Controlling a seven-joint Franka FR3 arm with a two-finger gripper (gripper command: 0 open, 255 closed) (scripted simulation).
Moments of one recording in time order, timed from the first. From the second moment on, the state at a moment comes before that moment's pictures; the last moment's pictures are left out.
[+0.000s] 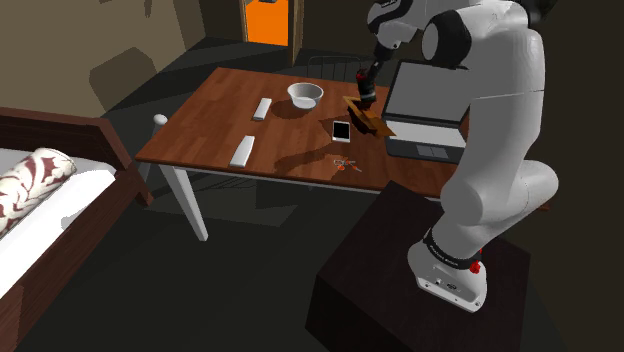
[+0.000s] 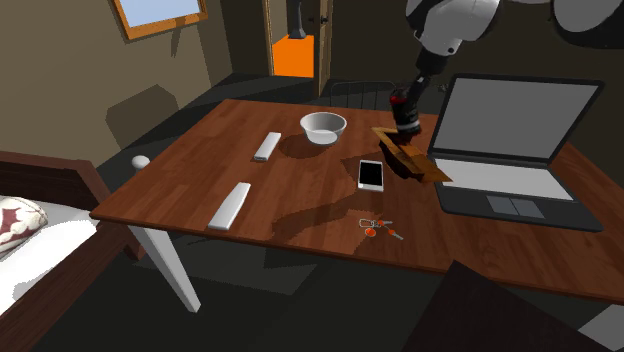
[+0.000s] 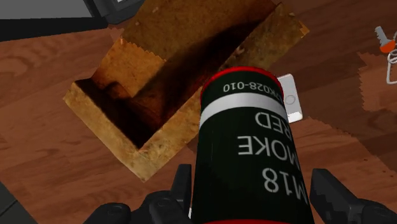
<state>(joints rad) -0.55 0.58 -0.32 -1.42 0.38 2.08 -1.17</state>
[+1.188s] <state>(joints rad) -0.71 0.84 -0.30 -1.12 0.44 2.02 -1.27</state>
